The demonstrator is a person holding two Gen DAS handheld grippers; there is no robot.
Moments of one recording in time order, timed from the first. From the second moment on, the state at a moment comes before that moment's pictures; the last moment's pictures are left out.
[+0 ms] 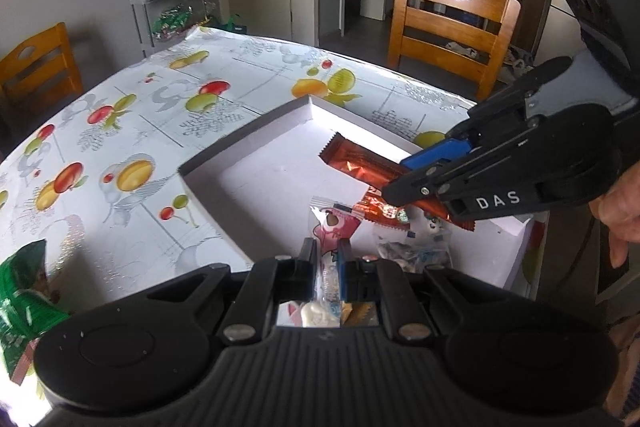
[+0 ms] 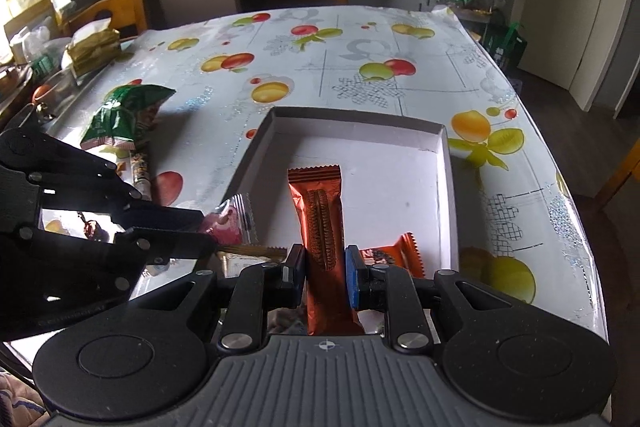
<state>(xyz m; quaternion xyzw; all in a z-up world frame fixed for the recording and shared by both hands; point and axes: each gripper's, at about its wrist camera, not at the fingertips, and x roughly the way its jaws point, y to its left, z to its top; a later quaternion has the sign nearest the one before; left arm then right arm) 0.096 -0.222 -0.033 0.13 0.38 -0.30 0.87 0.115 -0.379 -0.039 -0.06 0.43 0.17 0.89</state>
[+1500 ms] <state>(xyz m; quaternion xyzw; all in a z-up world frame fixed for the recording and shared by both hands) 0.127 -0.273 -0.072 0.17 0.41 -0.31 0.84 0.140 -0.383 -0.074 -0.09 0.49 0.17 0.85</state>
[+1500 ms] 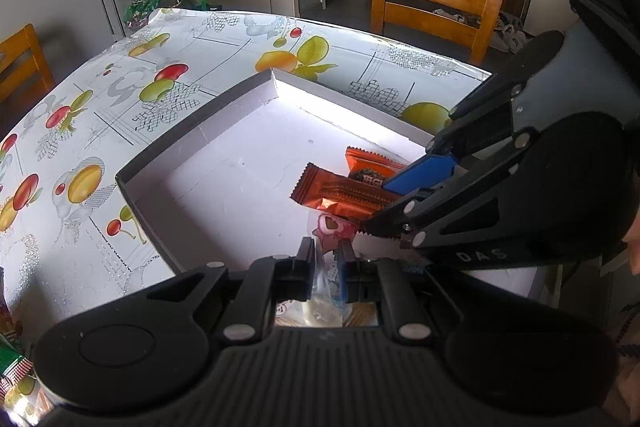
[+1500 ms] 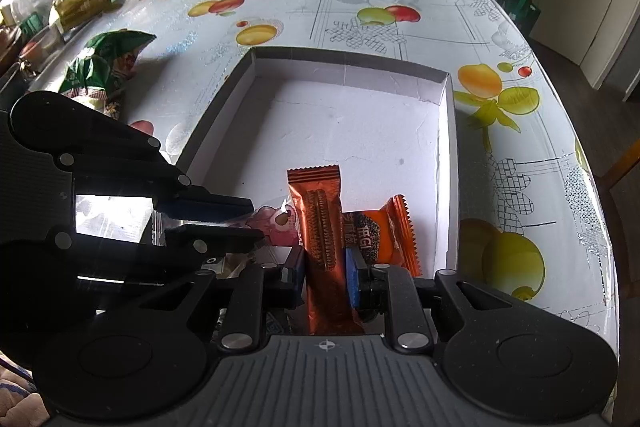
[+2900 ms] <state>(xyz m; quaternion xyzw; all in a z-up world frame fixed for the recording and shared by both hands) 0.108 -0.236 -0.051 0.18 0.36 -0.26 0.88 0.136 -0.374 -0.038 -0.08 0.45 0.14 0.88</state>
